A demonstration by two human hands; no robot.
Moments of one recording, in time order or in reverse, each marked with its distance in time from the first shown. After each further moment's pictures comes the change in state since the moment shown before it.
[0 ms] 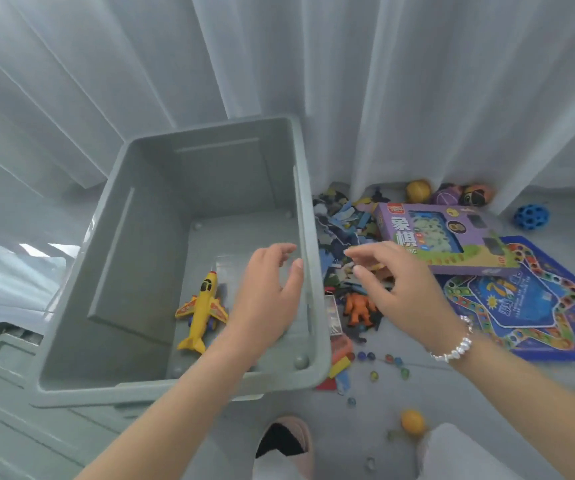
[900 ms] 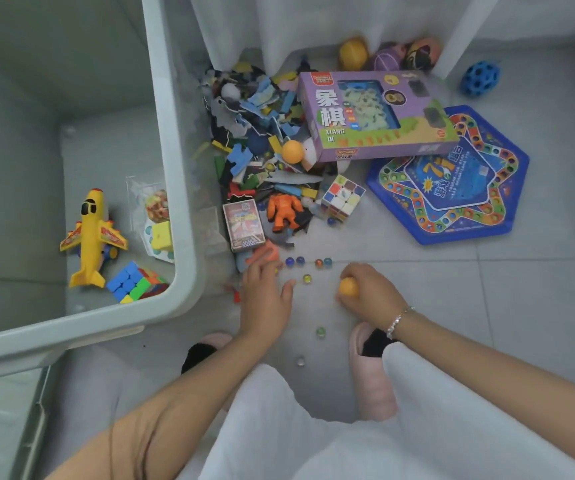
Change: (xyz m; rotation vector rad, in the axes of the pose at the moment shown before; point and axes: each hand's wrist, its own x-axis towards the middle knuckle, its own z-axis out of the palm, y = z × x) left_hand -0.073 -0.095 0.220 0.212 -0.221 -0.115; right_hand -0.145 0.195 0.056 -0.249 -0.434 0.655
